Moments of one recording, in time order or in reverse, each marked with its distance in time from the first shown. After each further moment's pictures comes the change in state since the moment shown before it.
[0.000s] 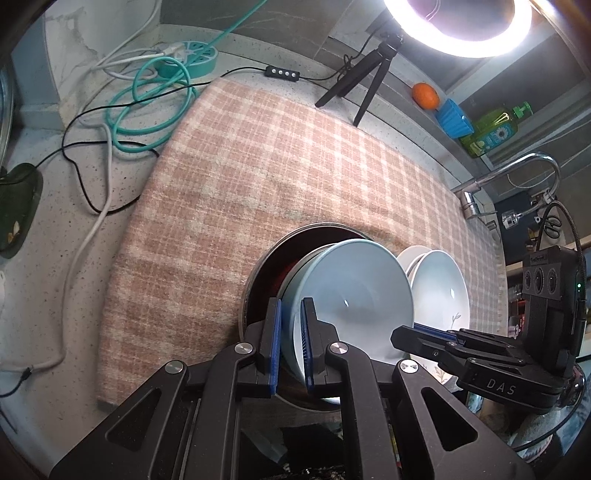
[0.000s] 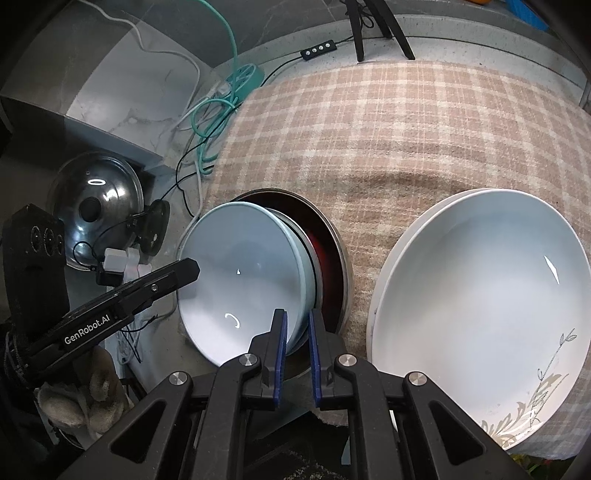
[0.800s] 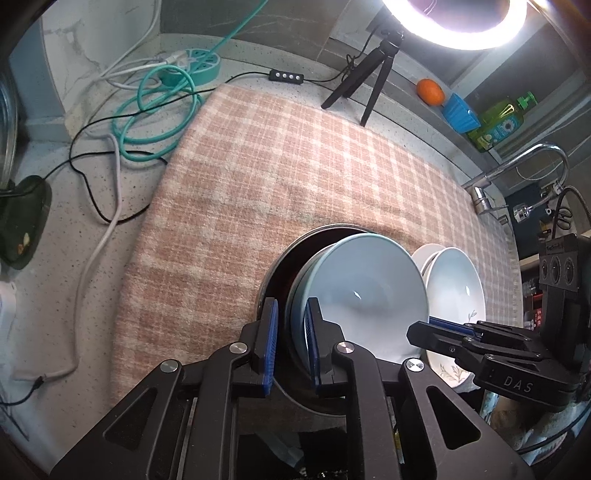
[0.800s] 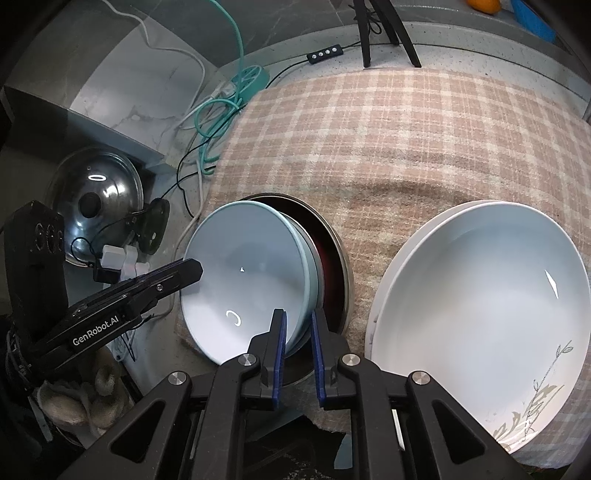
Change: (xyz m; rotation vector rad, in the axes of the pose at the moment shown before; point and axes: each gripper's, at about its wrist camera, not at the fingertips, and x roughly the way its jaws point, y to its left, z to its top) left arm 0.000 -0.001 -0.001 0.037 -0.027 0.058; right arm 0.001 0.003 0.002 -0.045 -0.019 -0.018
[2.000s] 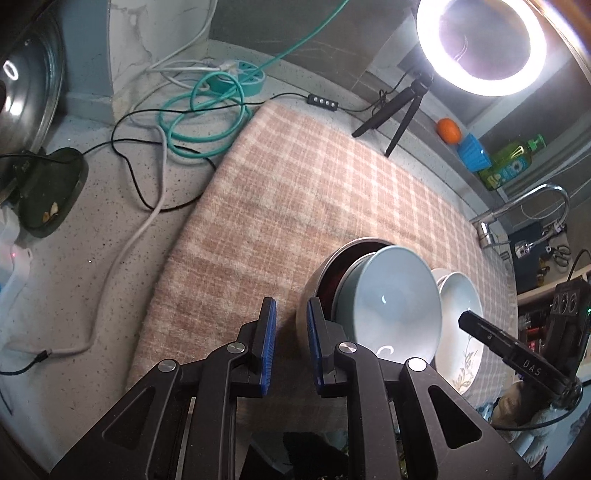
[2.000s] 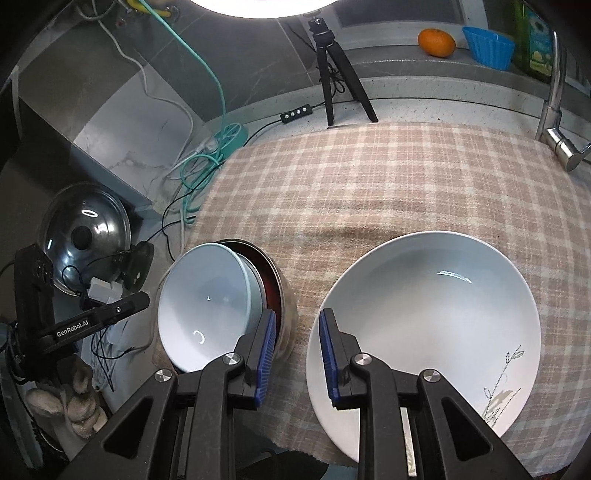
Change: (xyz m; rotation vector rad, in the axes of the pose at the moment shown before) left arm -0.020 0.037 -0.021 -0.120 -0.088 0.002; right arm -0.037 -0.025 -0.020 0.010 -0.236 -0.073
